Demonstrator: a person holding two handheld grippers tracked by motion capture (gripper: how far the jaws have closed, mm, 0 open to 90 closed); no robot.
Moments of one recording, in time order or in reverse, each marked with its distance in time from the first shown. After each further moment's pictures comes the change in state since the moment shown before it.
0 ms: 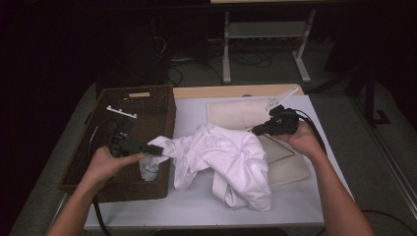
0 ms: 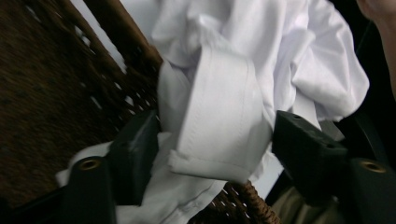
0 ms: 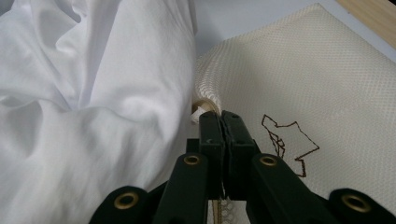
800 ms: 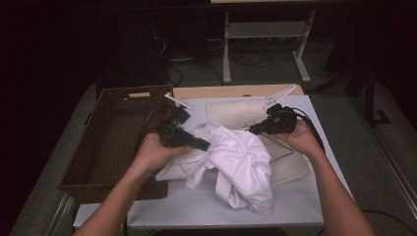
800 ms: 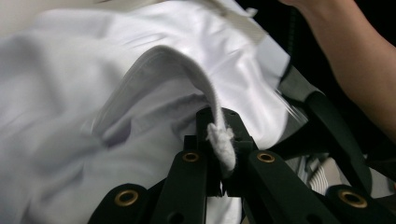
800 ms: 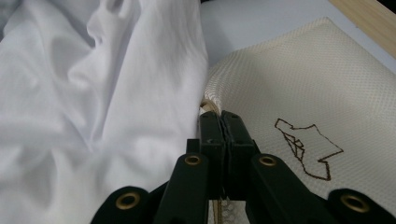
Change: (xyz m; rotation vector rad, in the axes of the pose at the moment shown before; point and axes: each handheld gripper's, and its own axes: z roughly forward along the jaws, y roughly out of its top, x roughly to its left) left arm -0.119 0.070 0.081 0.097 -0.137 0.270; right arm 0.007 0.012 -0.002 -0.004 0.019 -0.029
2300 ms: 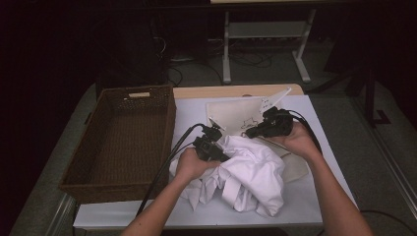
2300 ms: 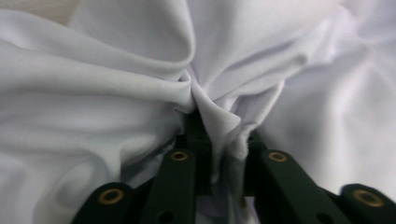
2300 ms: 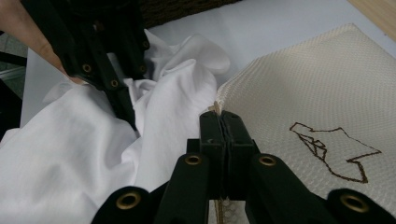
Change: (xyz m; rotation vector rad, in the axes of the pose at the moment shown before) left arm 0.041 -0.016 0.102 0.101 0.100 -0.130; right arm 0.010 0.003 0.007 -0.006 0.048 -0.018
